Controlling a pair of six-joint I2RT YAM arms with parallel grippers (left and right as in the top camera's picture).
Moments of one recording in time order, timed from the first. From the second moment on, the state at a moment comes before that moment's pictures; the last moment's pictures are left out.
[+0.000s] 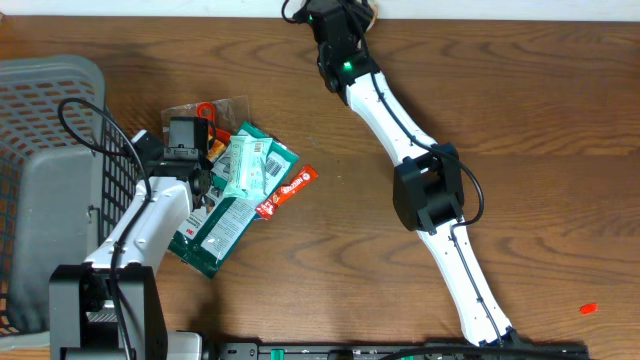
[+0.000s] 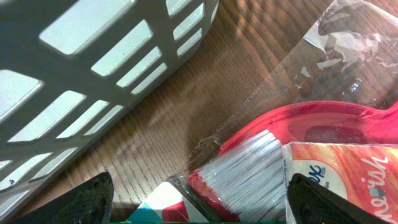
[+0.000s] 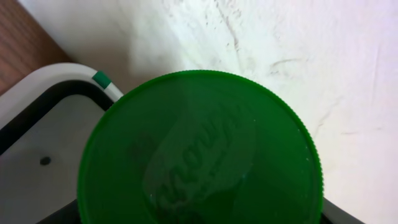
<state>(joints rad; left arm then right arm) -0.03 1.57 0.89 -0.41 -0.45 -0.79 0.48 2.77 2.57 -0.24 0.66 -0.87</state>
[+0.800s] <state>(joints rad) -0.03 1.57 0.89 -0.41 -0.45 -0.79 0.49 2.77 2.57 -0.23 0.67 -0.90</state>
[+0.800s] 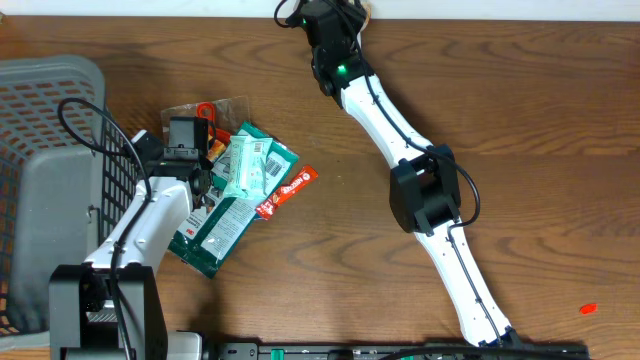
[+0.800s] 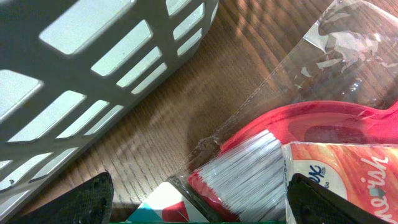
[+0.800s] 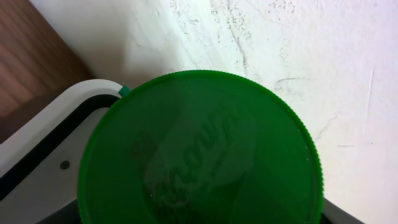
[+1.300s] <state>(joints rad) -0.03 1.57 0.89 -0.41 -0.45 -0.79 0.49 2.77 2.57 -0.20 0.68 -0.92</state>
